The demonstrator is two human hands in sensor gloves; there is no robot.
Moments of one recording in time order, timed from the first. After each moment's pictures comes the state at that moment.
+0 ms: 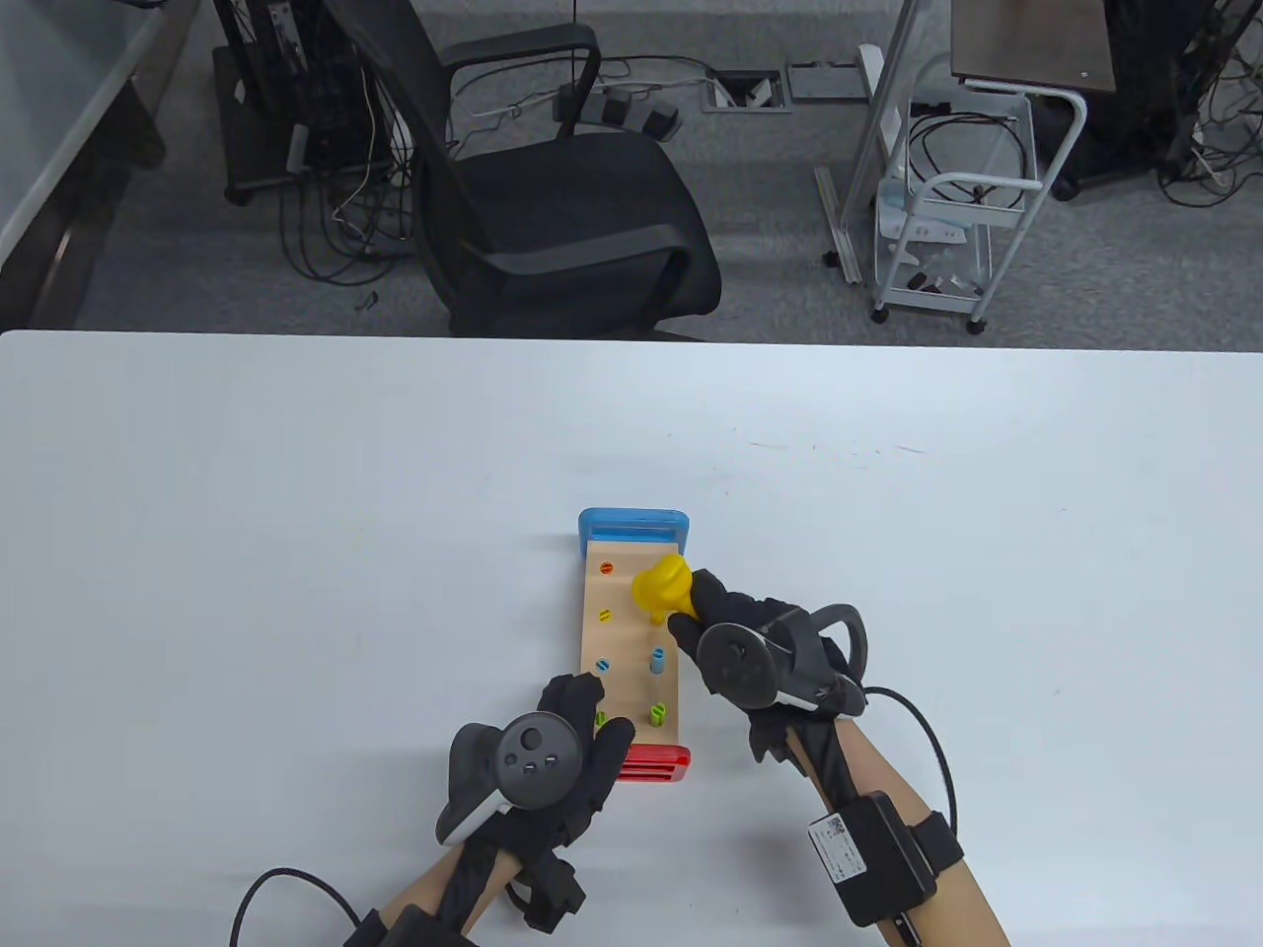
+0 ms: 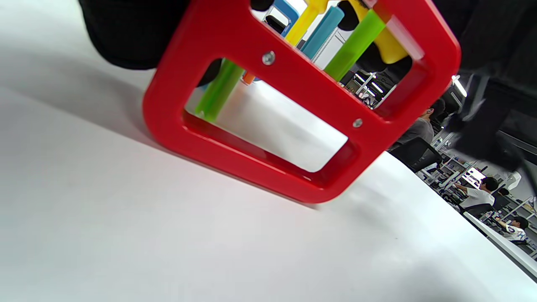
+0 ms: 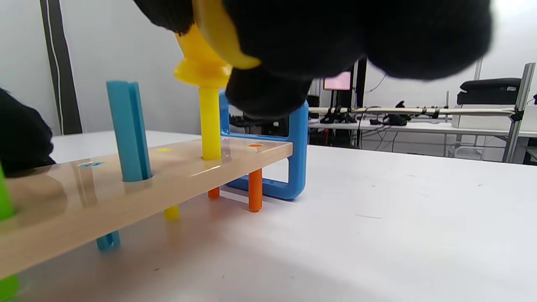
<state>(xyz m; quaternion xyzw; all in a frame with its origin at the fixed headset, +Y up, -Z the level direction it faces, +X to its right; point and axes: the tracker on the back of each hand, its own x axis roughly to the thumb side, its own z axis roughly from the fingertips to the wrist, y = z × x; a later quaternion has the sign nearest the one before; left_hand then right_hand) -0.114 -0.755 -0.159 -0.11 -0.16 0.28 0.94 0.089 -0.687 -0.238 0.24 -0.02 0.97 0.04</state>
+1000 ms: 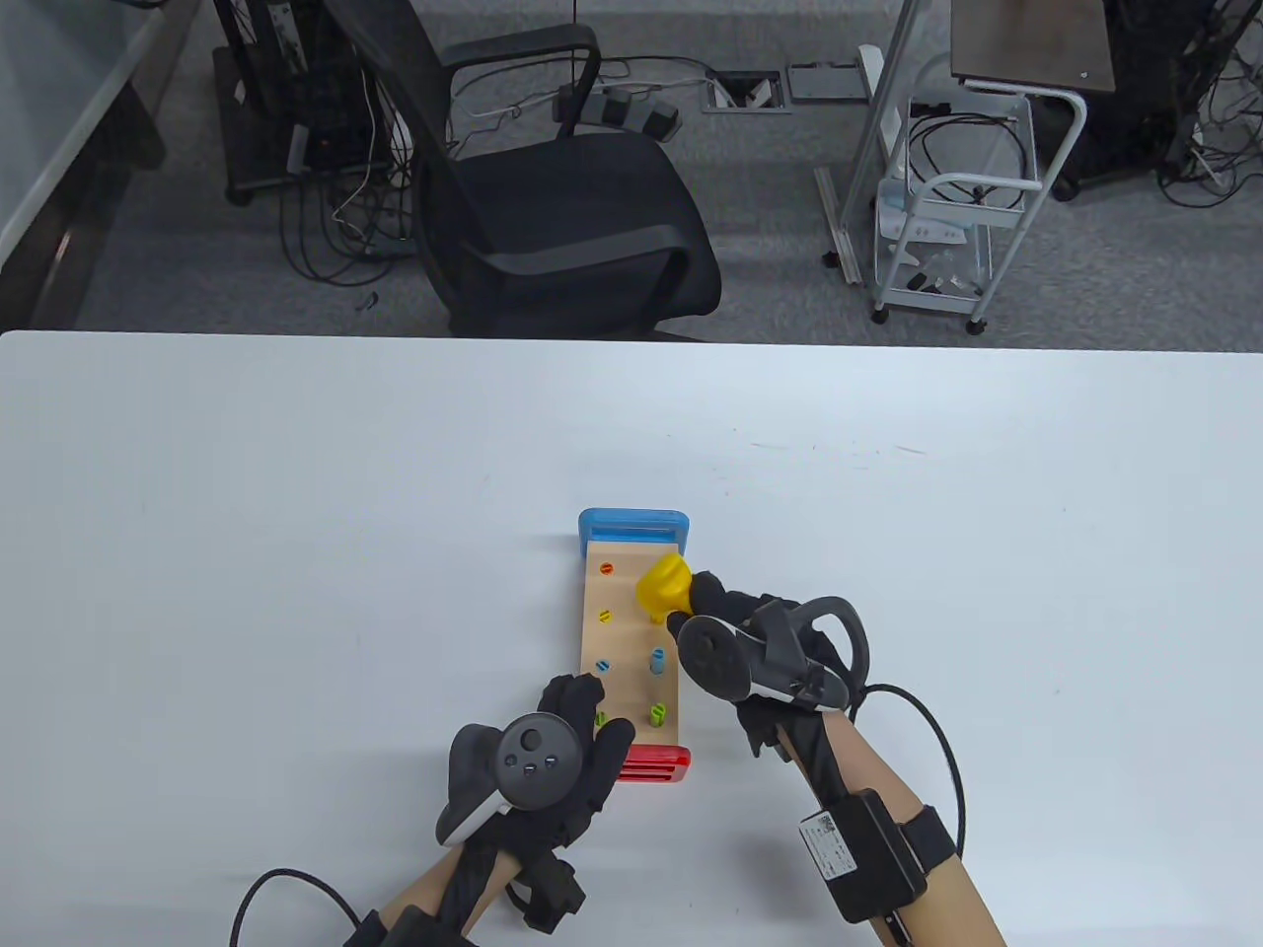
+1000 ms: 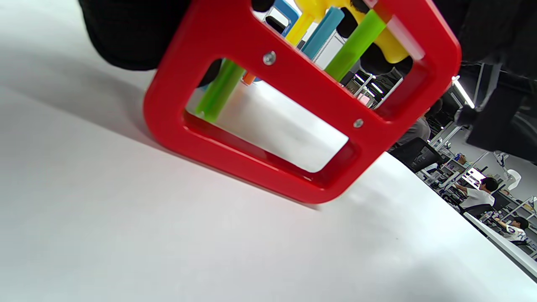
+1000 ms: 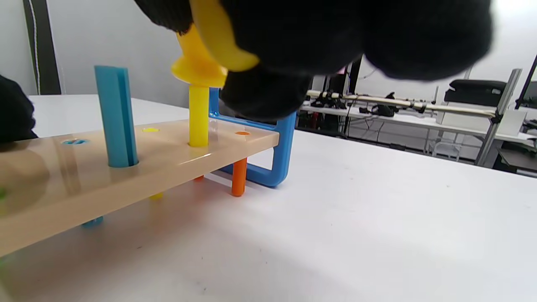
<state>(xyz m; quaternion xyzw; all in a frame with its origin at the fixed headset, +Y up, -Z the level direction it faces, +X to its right) -0.114 -0.755 -0.158 -0.11 -0.16 0.28 0.94 0.079 -0.688 -0.242 0.22 0.02 0.98 -0.01</state>
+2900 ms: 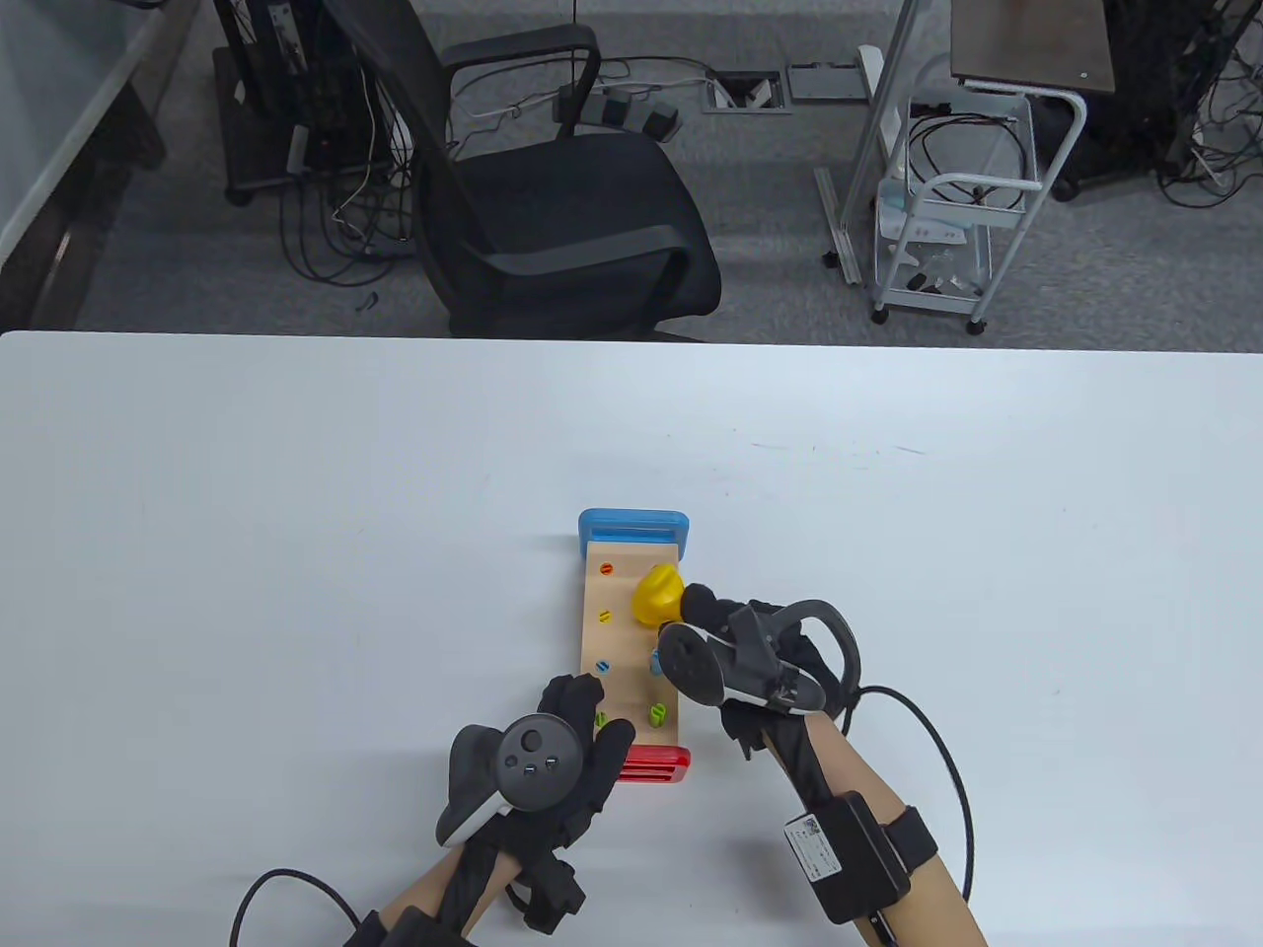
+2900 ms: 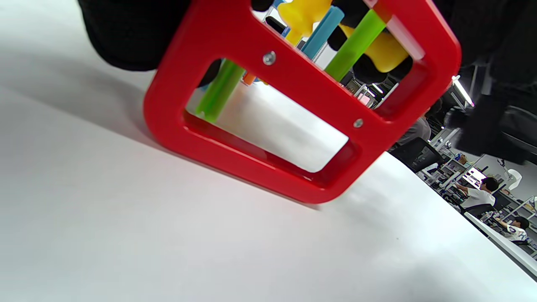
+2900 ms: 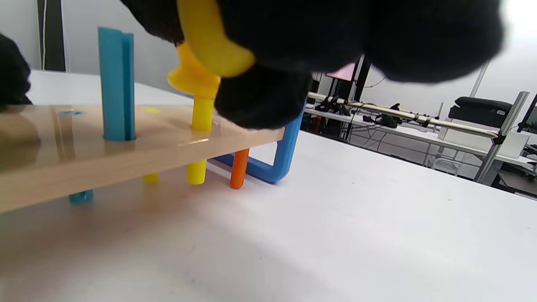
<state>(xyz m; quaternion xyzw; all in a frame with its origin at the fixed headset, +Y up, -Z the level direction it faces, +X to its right) -0.114 -0.756 -0.158 -0.11 -0.16 0.28 0.94 0.063 -0.703 -0.242 0.22 0.01 0.97 -0.06</state>
